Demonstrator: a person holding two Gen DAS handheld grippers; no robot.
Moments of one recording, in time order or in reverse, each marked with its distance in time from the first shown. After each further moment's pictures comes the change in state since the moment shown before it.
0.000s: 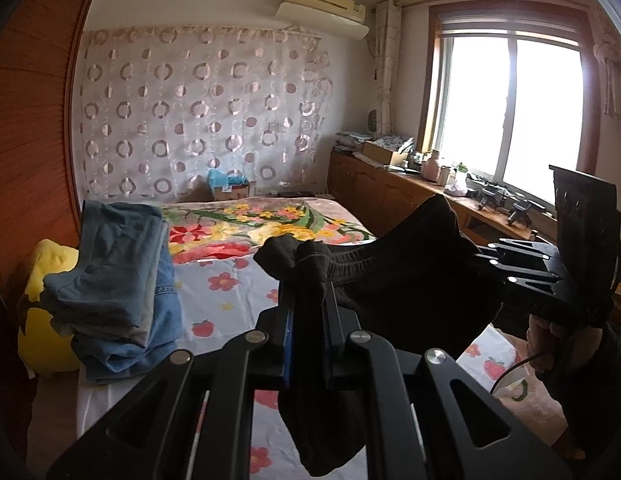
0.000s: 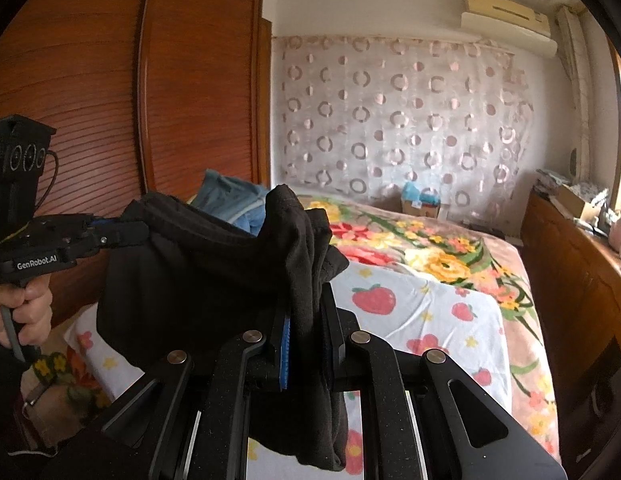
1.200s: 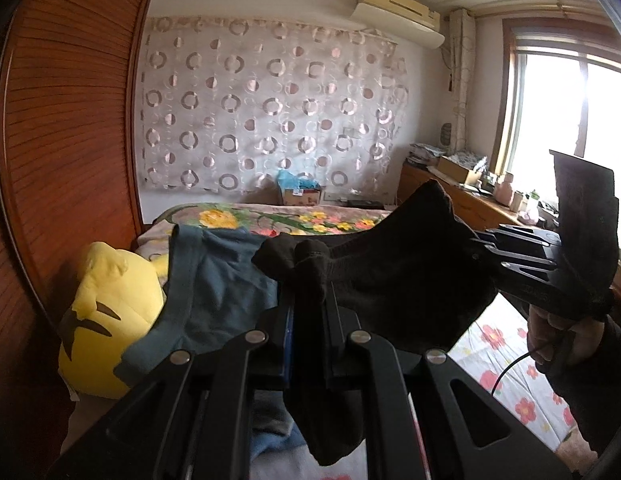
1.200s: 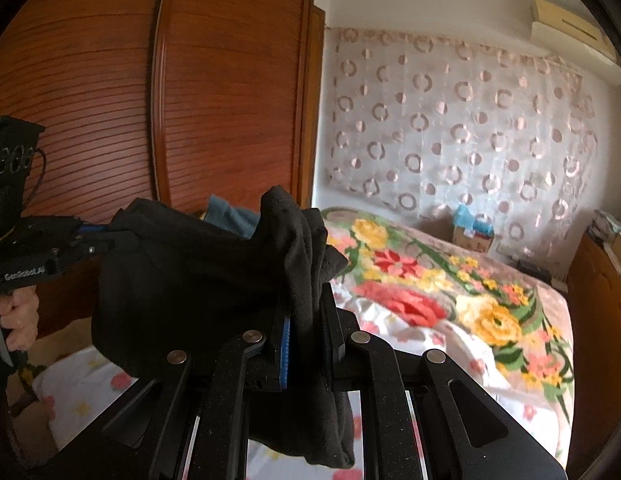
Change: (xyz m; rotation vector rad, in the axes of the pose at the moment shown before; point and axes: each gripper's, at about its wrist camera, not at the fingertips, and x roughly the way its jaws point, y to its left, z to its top) left arm 0.050 0.146 0.046 -0.101 -0.020 0.205; right arm 0.191 0.018 0.108 -0.132 -0.017 0.135
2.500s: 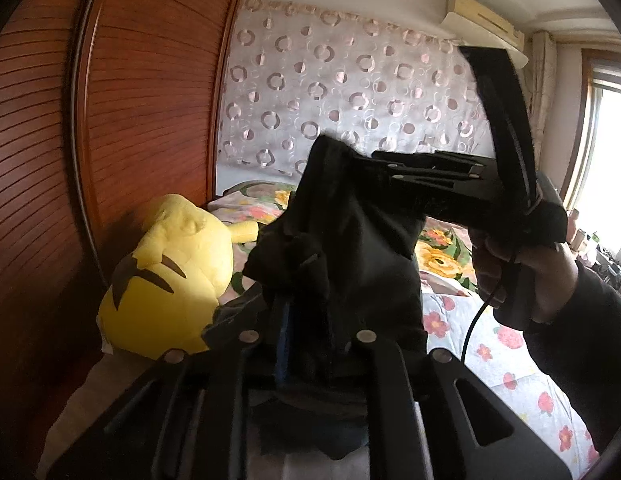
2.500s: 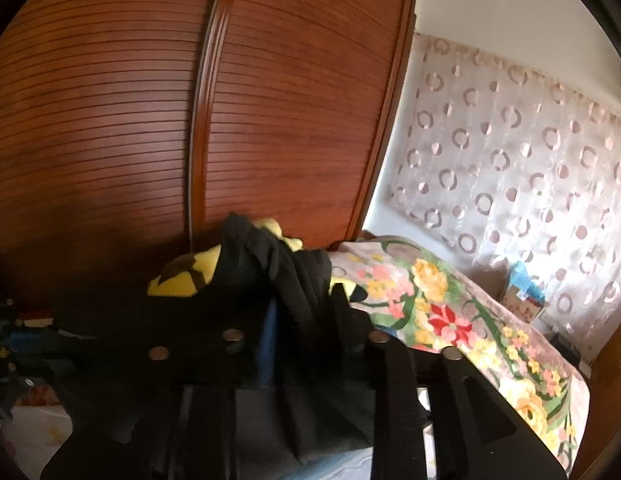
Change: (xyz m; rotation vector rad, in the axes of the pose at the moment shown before) left arm 0.005 0.073 -0.043 -0.187 0.015 0.224; right arm 0.174 0.076 0.076 -0.203 0.014 0.183
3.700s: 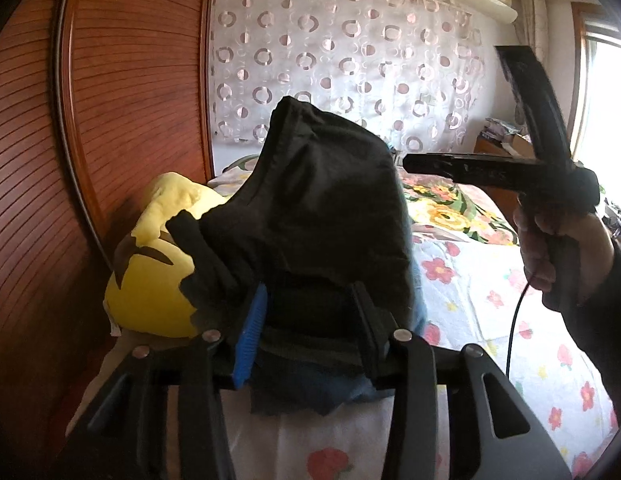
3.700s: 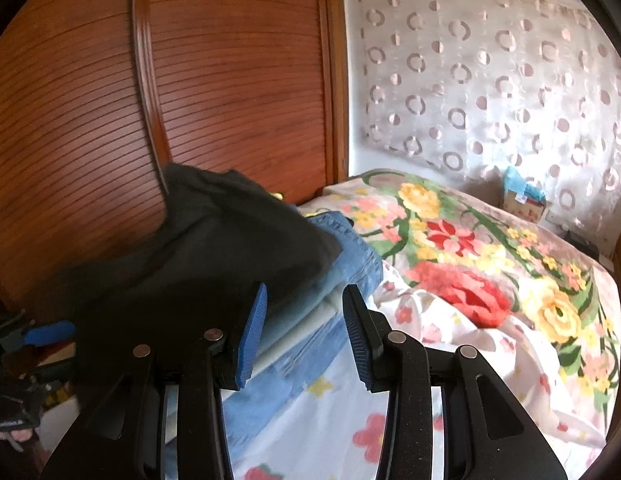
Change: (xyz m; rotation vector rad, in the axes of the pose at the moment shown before) left arm 0.003 -0.027 -0.031 0.109 0.108 0.037; right arm -0.043 -0.043 -0.065 0.281 0.132 -0.006
